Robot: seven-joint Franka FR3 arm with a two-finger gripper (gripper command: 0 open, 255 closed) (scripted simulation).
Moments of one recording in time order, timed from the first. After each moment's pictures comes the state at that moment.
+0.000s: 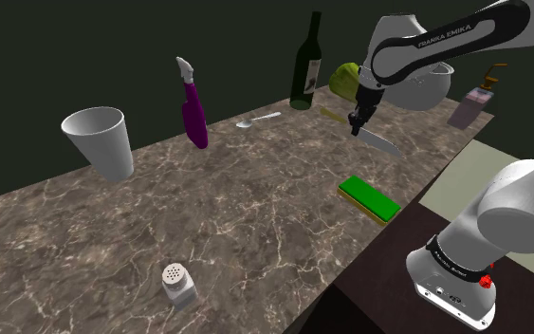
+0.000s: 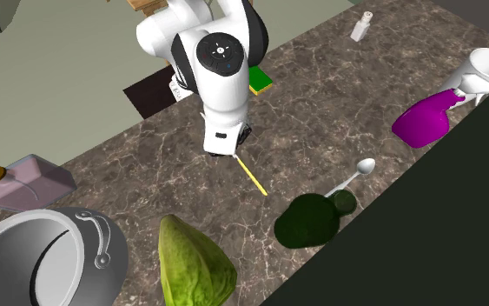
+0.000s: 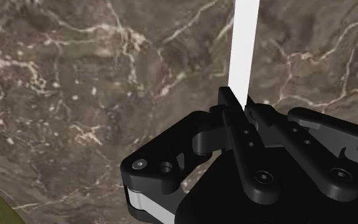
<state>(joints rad) -0.02 -0.30 -0.23 -2.49 -0.09 2.18 -0.14</state>
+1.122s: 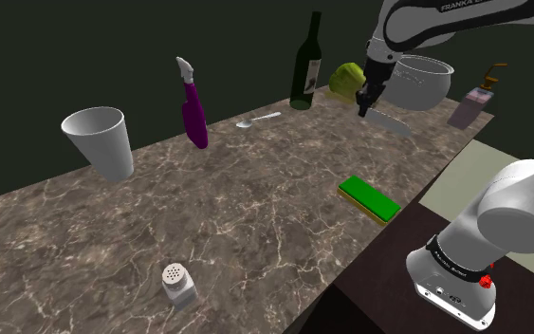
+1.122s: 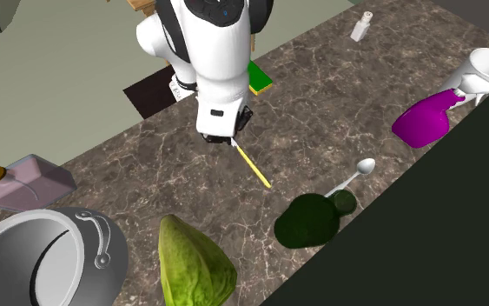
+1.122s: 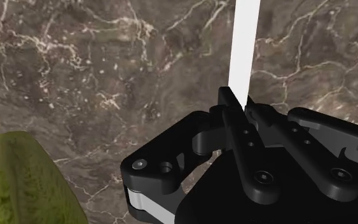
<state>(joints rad) -0.02 -0.38 -0.21 -2.36 -0.09 1.97 -0.13</state>
